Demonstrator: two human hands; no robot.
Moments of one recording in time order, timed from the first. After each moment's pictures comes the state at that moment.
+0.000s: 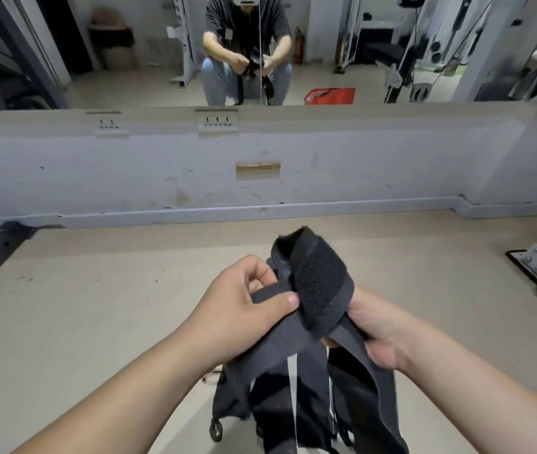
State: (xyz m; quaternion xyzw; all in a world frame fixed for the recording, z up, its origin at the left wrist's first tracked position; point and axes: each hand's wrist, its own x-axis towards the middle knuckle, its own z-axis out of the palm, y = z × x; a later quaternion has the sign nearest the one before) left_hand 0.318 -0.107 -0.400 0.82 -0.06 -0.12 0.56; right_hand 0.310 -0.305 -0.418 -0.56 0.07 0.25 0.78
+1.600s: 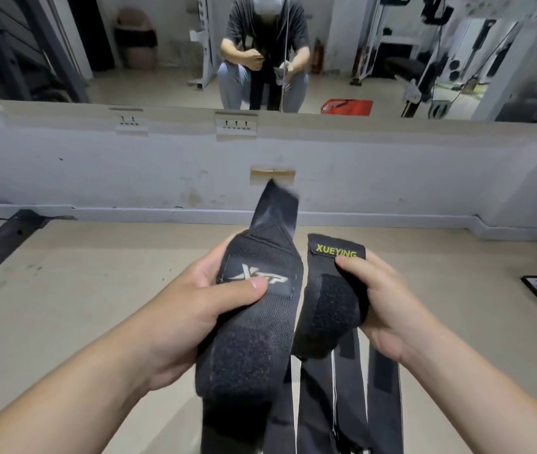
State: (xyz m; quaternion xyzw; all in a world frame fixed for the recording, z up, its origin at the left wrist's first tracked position) left_hand 0.308 -0.057 -0.363 0.60 -0.07 -0.22 0.76; right_hand 0.338 -0.295 -0.407 -0.55 0.12 0.05 0.82
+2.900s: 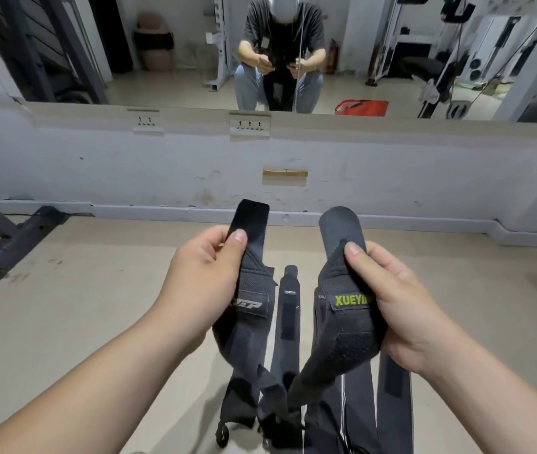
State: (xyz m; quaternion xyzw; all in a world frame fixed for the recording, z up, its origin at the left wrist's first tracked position) left_hand 0.334 -0.067 -0.375 0.73 0.07 0.02 0.68; right_hand 0.319 -0.287 -0.386 -0.57 0.06 0.07 0.82
